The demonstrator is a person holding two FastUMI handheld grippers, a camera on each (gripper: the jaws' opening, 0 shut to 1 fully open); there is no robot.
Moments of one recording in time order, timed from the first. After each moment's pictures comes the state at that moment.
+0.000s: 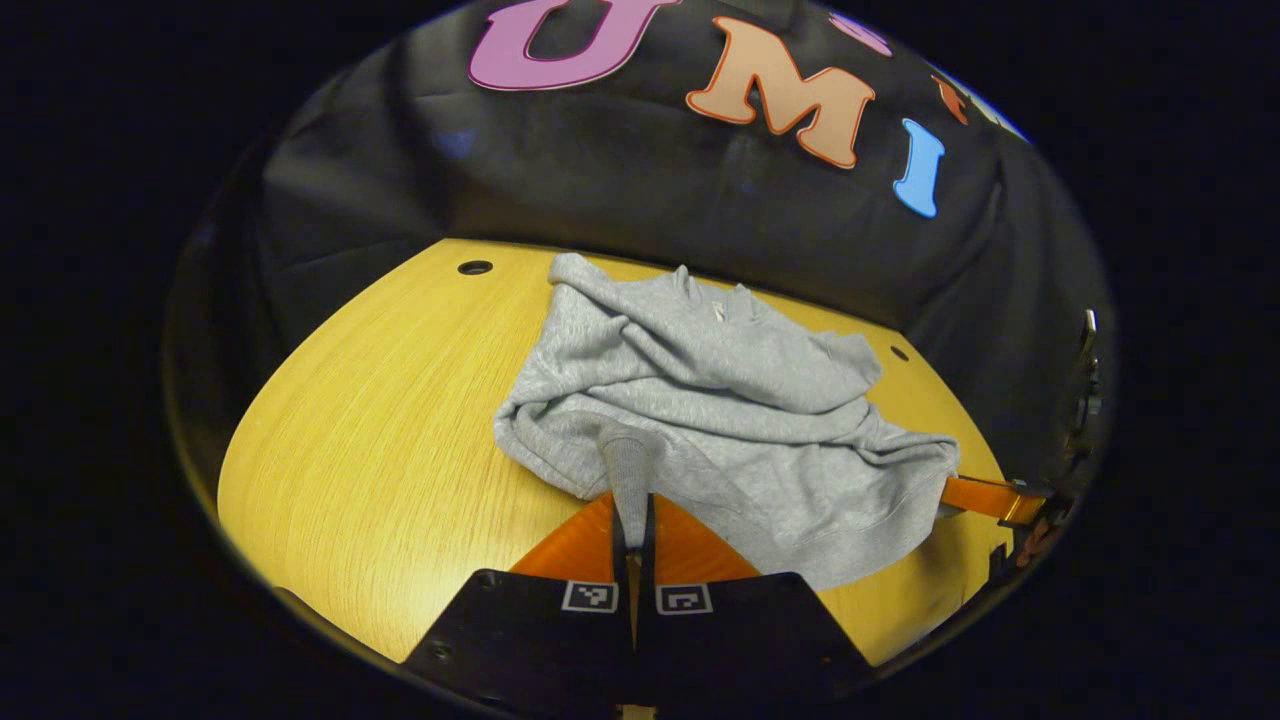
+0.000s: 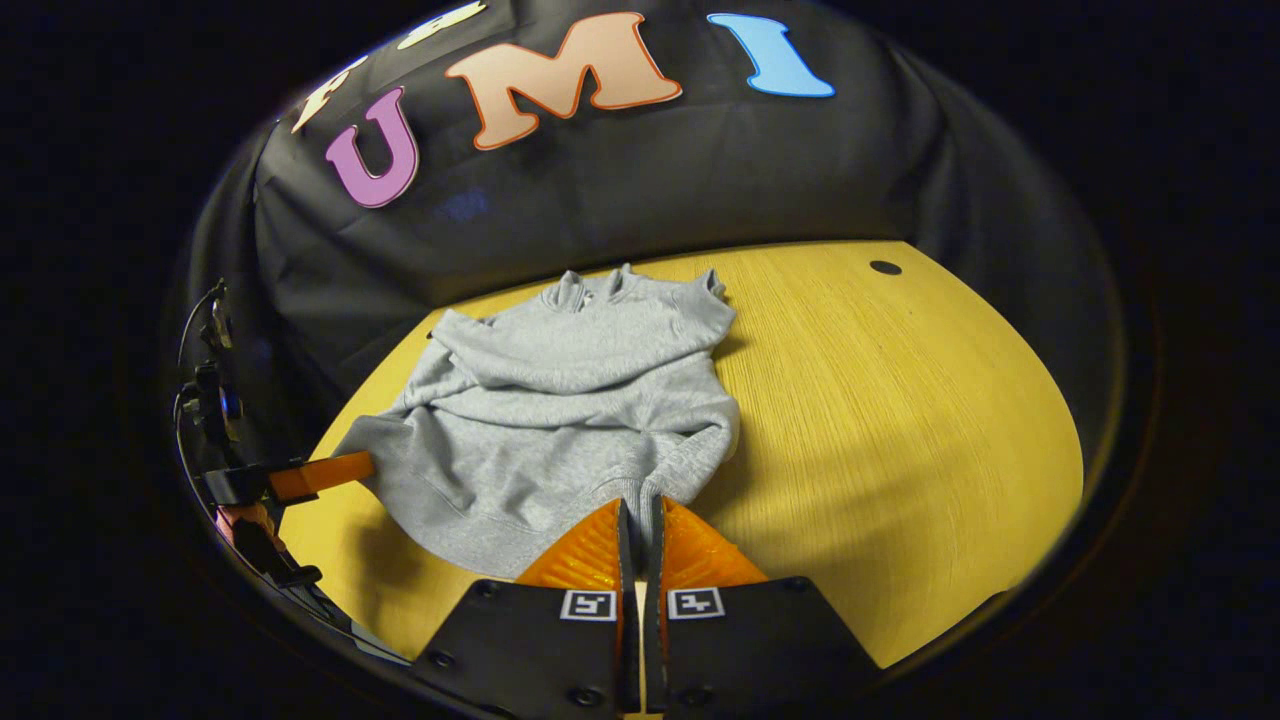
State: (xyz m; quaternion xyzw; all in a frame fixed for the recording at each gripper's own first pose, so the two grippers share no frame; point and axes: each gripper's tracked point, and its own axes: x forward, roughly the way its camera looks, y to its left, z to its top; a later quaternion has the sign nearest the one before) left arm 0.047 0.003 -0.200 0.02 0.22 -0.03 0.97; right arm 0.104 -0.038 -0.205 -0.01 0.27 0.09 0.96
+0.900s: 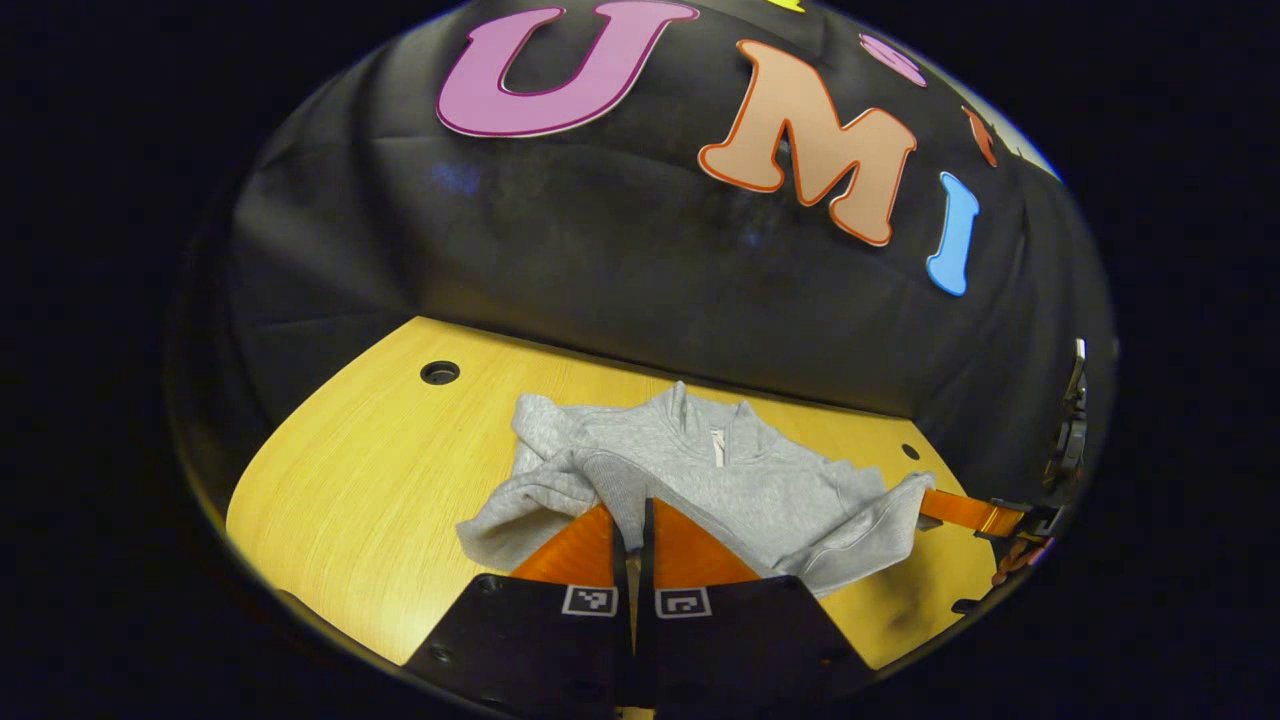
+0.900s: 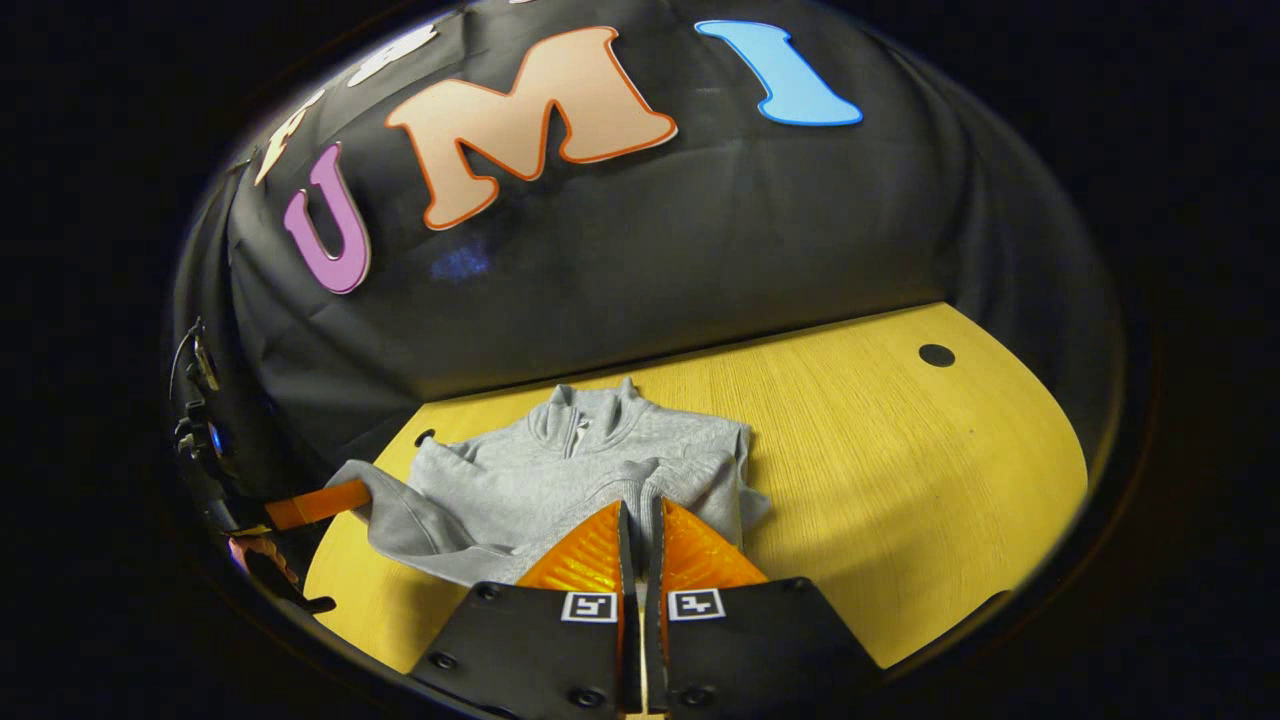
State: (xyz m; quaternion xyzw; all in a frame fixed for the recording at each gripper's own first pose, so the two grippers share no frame) left arm 0.190 -0.016 -0.120 0.01 0.15 -0.01 0.99; right arm 0.278 -0.009 -0.140 0.03 0.21 0.09 0.97
